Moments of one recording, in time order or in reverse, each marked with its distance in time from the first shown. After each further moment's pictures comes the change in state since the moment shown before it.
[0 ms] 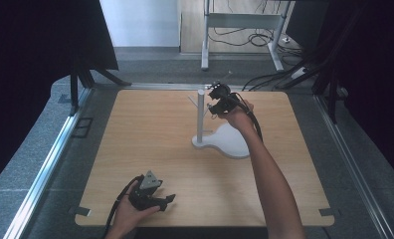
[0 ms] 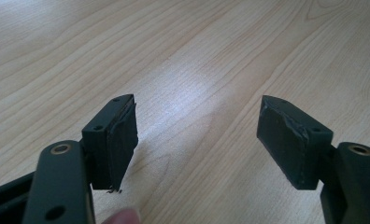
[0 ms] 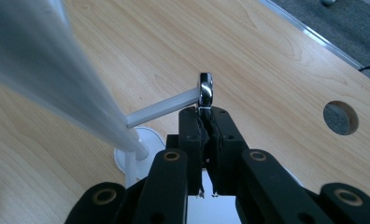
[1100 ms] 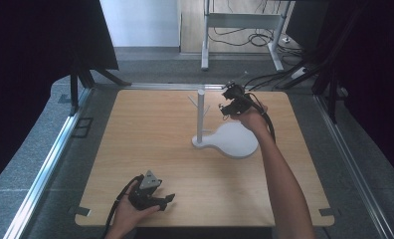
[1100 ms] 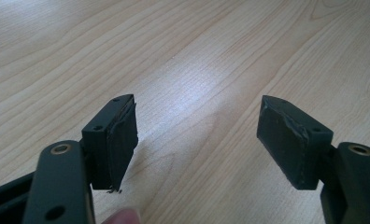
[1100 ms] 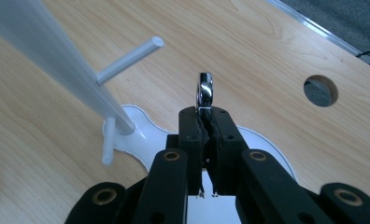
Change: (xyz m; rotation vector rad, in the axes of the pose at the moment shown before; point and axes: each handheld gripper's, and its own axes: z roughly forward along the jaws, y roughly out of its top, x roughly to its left) left arm 0.001 0.000 0.000 -0.002 0.009 -0.003; right arm -0.025 -0.022 -0.021 0.002 0.008 0.046
